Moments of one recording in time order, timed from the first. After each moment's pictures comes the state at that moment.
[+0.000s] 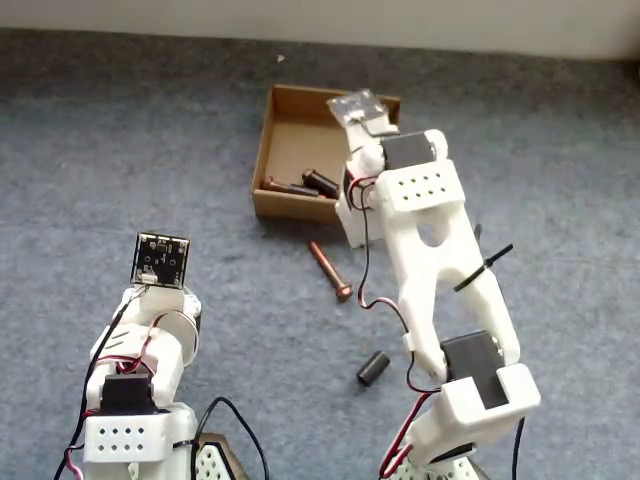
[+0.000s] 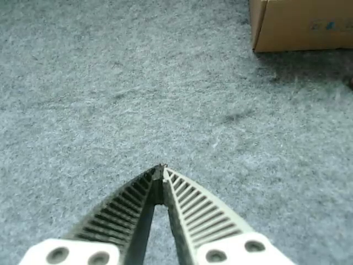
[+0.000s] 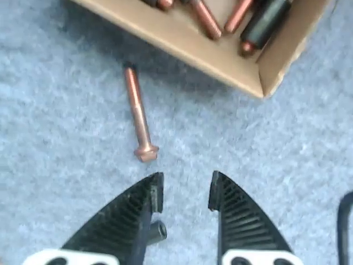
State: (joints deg) left arm -8.8 -89.6 88.1 54.3 -4.9; right arm -22.8 6.2 -9.1 93.1 9.5
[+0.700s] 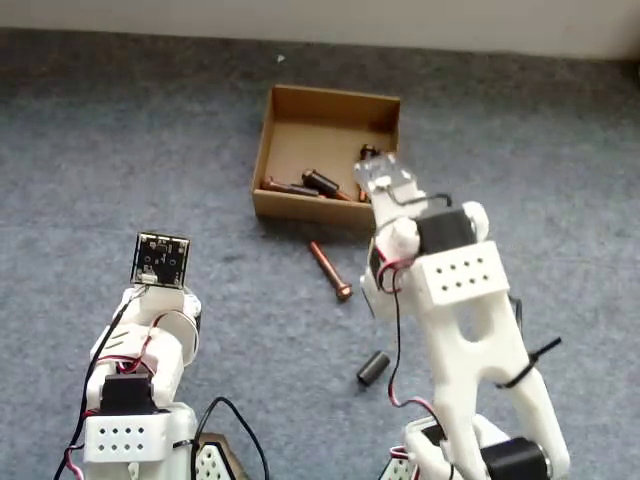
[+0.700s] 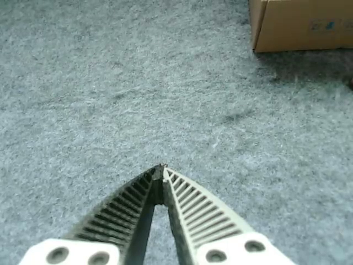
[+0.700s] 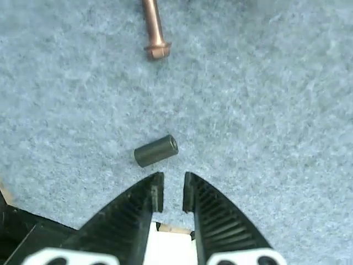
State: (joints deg) left arm -8.8 -89.6 88.1 54.3 -4.9; right arm -22.8 -26.5 23.2 96.8 9.5
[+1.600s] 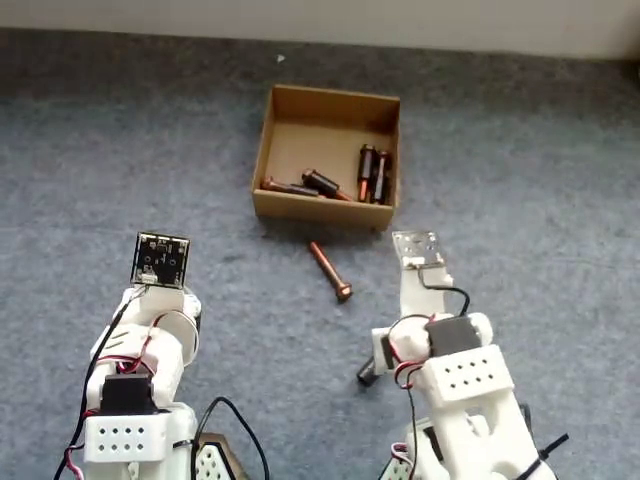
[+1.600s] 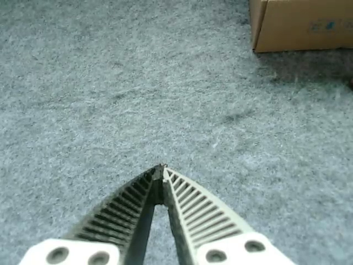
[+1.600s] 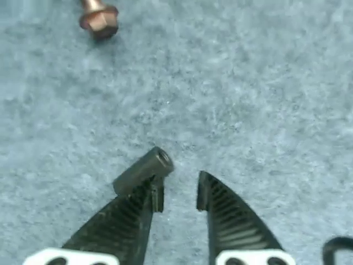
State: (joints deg) left arm -8.8 -89.6 88.1 54.3 -4.9; right arm -23.0 -53.1 66.1 71.3 -7.3
